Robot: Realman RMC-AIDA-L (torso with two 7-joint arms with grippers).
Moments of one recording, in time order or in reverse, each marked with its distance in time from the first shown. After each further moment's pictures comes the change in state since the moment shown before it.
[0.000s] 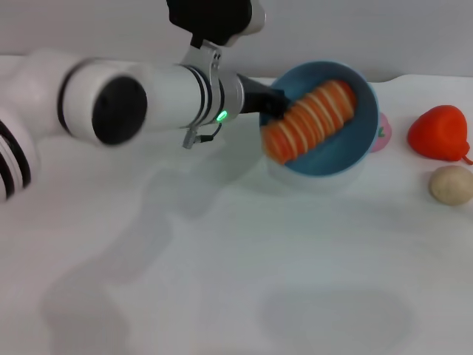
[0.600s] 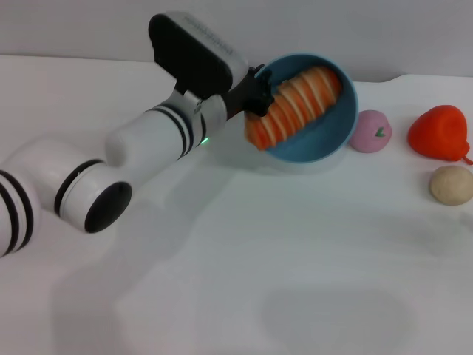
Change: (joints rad) left arm -0.018 -0.012 0.299 0.334 -0.007 0.638 -0.006; right arm -0.012 -0.007 0.097 0.026 -0.117 -0.029 0.017
